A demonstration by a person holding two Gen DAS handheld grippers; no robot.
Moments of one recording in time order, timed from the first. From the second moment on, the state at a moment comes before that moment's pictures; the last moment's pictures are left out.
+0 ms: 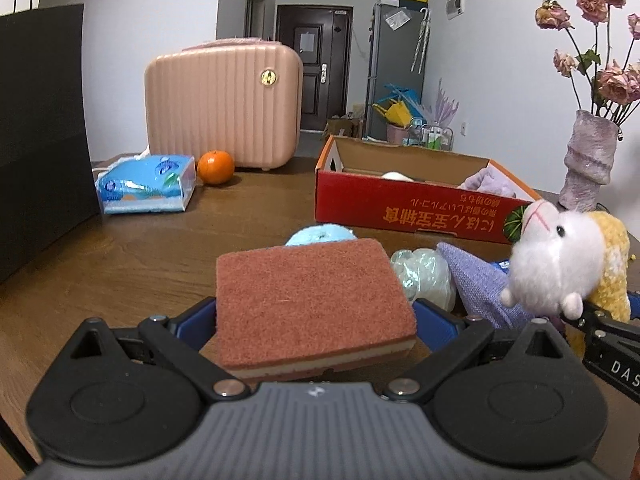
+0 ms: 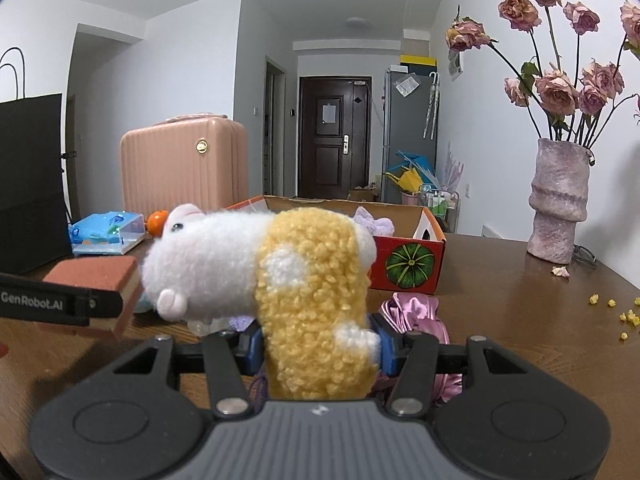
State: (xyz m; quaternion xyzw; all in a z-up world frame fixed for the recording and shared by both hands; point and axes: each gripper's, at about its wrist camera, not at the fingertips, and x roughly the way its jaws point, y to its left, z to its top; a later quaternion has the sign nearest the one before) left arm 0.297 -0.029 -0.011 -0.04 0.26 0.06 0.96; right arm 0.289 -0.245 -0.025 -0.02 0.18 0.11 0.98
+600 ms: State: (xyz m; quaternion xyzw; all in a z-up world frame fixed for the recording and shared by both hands) left arm 0.318 -0.025 0.033 -0.01 0.22 0.04 0.97; right arm 0.314 -0.236 0.005 -0.01 0.16 0.10 0.98
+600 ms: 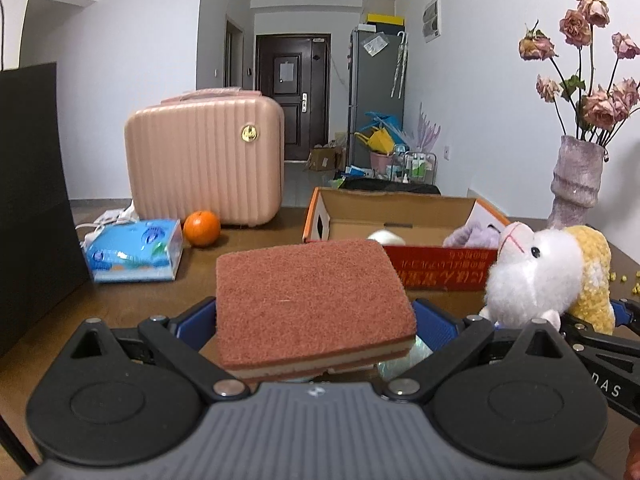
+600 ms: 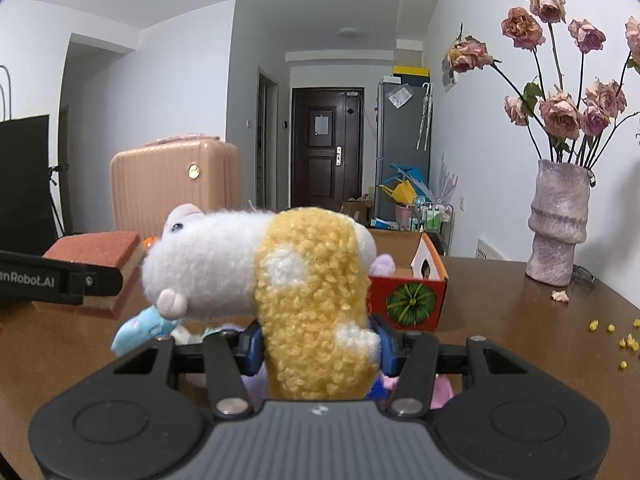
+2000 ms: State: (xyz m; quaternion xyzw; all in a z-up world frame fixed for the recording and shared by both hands) left arm 0.549 -0.081 0.081 0.01 0.28 0.02 0.96; right arm 0.574 -0.284 0.068 0.02 0.29 0.05 0.96
